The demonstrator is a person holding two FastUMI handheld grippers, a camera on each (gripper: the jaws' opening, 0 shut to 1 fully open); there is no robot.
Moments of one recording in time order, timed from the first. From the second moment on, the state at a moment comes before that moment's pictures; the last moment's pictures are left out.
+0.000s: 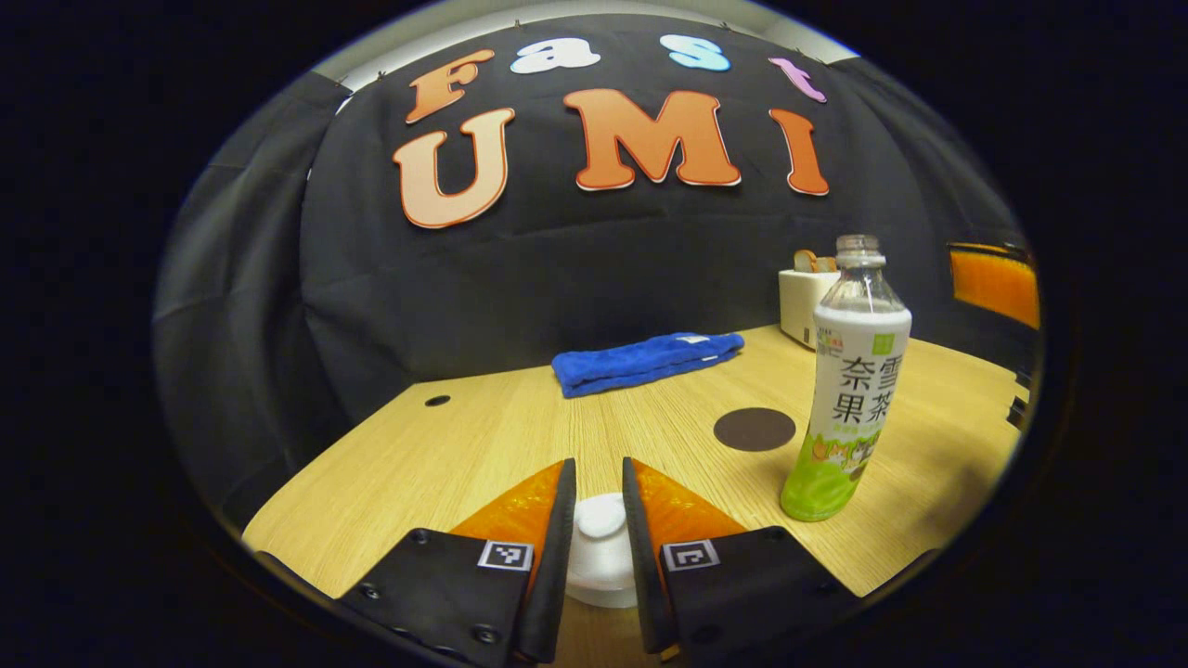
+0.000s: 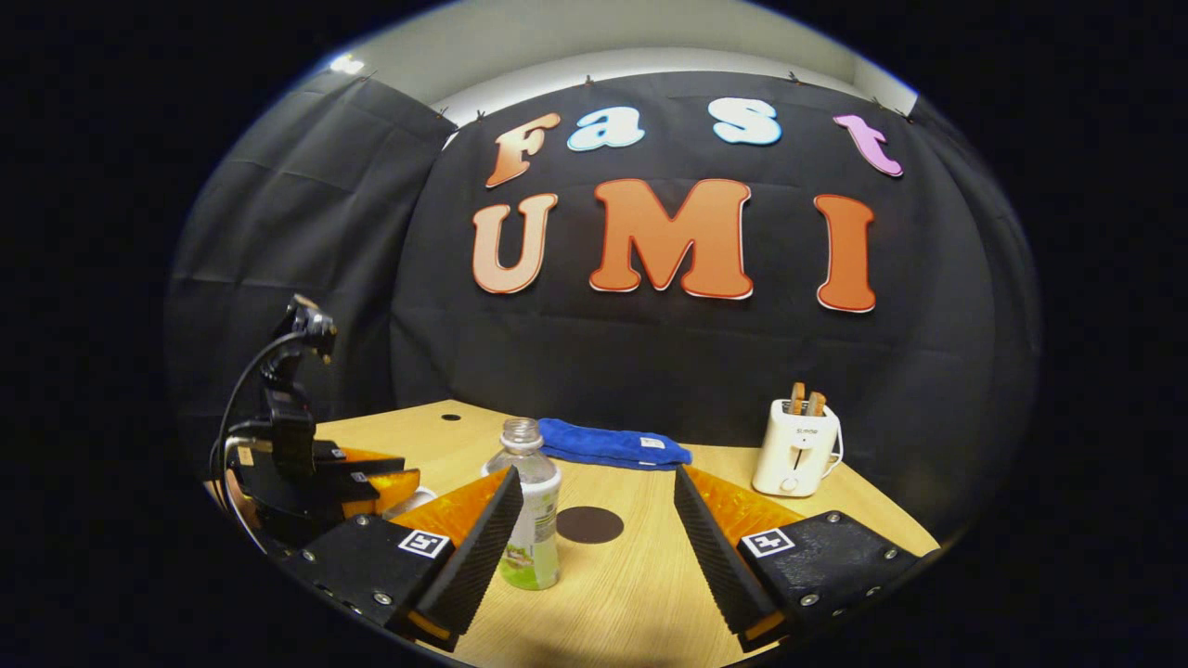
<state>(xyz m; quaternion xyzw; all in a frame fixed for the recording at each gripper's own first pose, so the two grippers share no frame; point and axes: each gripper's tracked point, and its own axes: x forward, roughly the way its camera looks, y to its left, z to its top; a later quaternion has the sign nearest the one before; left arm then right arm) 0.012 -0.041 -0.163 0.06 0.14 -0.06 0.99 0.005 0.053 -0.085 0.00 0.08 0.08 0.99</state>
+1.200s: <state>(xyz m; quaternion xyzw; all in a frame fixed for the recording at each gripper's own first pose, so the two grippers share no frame) 0.004 -0.058 -0.202 0.07 0.21 -0.11 0.97 0.012 0.061 -0.115 -0.01 0.11 0.10 0.99</state>
